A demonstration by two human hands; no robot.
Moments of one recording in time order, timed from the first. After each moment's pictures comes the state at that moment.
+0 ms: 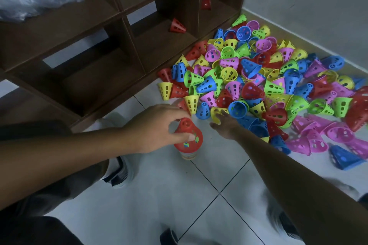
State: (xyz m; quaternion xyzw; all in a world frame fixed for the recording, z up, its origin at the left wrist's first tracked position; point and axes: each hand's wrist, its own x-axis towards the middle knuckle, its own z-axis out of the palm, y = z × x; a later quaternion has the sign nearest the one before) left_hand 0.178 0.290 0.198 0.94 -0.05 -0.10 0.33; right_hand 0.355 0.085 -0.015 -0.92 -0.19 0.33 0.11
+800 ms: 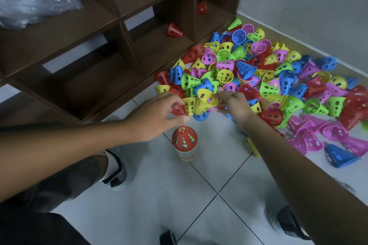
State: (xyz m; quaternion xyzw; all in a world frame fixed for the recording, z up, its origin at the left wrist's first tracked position) left_hand 0.195 0.294 0.197 0.95 0.01 -0.06 0.30; right_hand 0.346 0.089 0.113 -0.75 -0.01 0.28 0.60
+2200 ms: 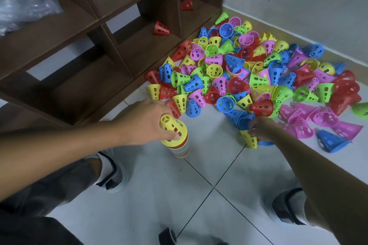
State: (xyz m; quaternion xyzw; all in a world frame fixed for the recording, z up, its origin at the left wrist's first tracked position) left_hand 0.199 0.283 0.200 0.98 -0.03 -0.12 0.15; right_hand 0.358 -0.048 0.047 -0.92 -0.04 0.37 0.10
